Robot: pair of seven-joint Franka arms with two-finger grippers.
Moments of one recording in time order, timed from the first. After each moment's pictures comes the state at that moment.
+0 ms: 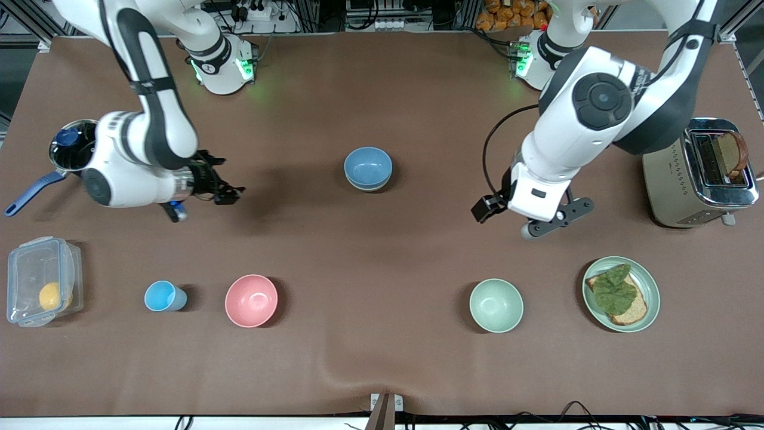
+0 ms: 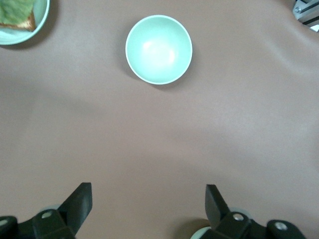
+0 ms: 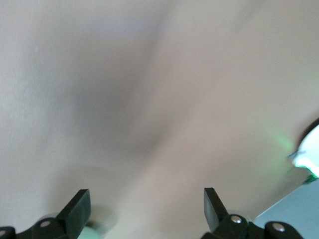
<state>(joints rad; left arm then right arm) 0.03 0.31 -0.54 -1.56 0.11 1.90 -0.93 0.59 0.23 -0.53 -2.09 0.43 1.77 0.82</state>
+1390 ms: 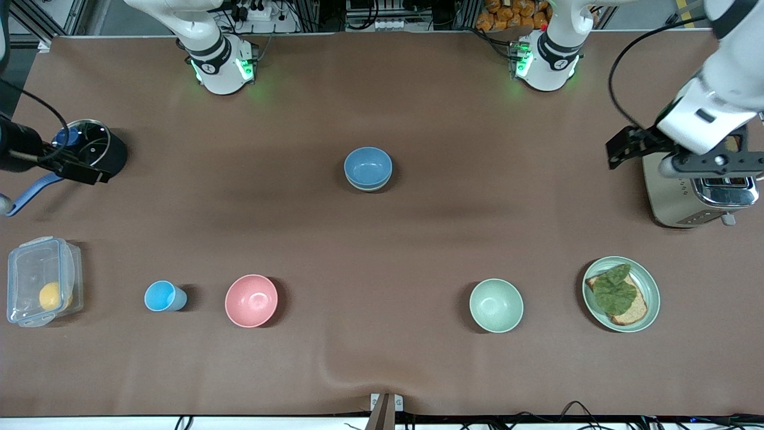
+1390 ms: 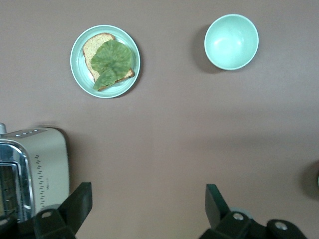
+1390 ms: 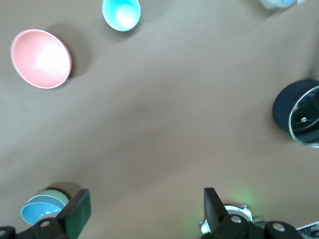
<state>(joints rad) -0.05 -0.03 -0.10 -1.65 0.03 1.63 -0.09 -0.02 0.12 -0.06 -1.48 0.11 1.40 0.40</state>
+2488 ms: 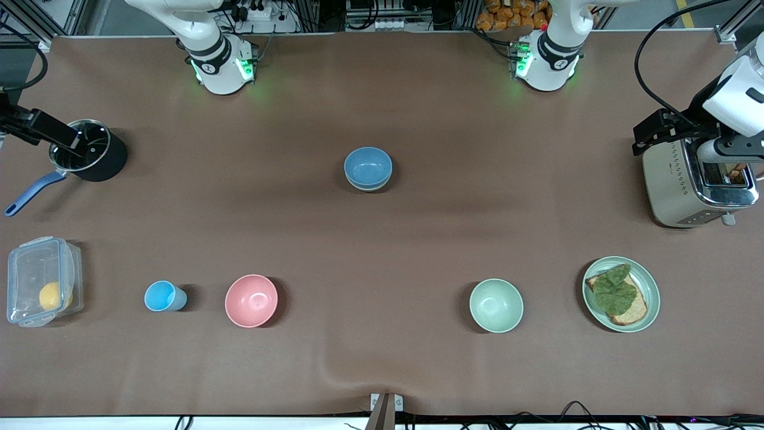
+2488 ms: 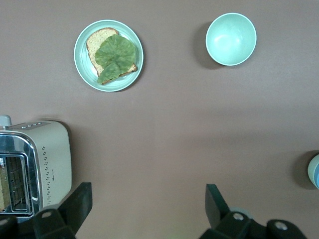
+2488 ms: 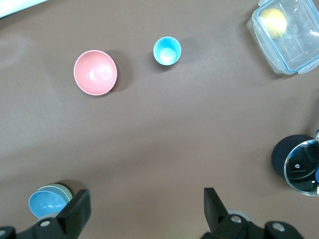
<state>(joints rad) -0.09 -0.03 -0.01 -1.60 -0.01 1.57 -0.07 -0.04 0.01 0.02 -1.45 0.08 1.45 0.26</state>
